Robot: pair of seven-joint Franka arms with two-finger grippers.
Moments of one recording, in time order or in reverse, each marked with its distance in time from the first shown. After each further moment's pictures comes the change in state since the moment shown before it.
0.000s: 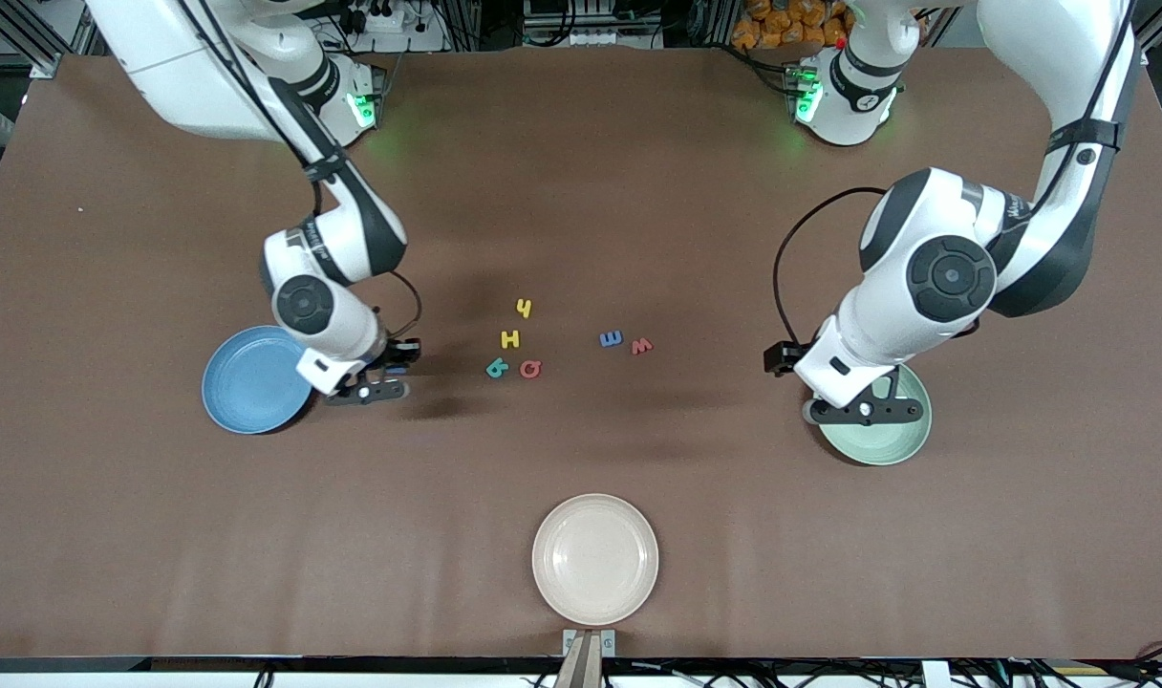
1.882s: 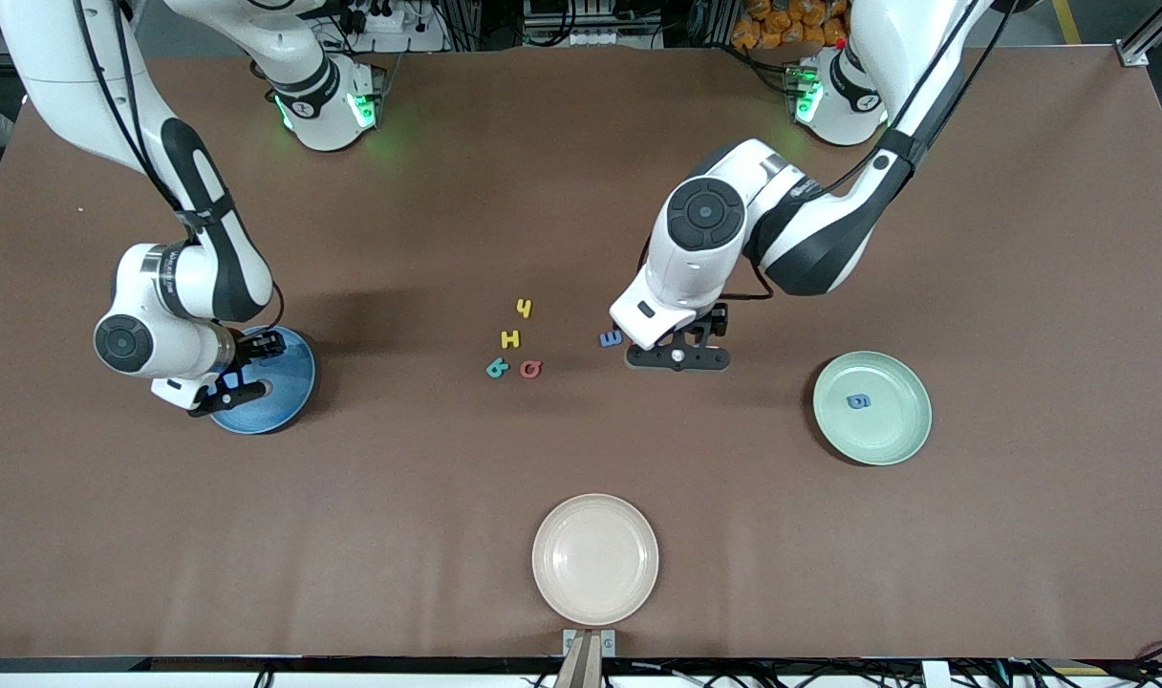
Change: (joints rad) left arm -0.268 0.131 -0.040 0.040 0.080 0.111 -0.269; right arm -0.066 0.019 -0.304 -0.053 0.092 -0.060 -0.582
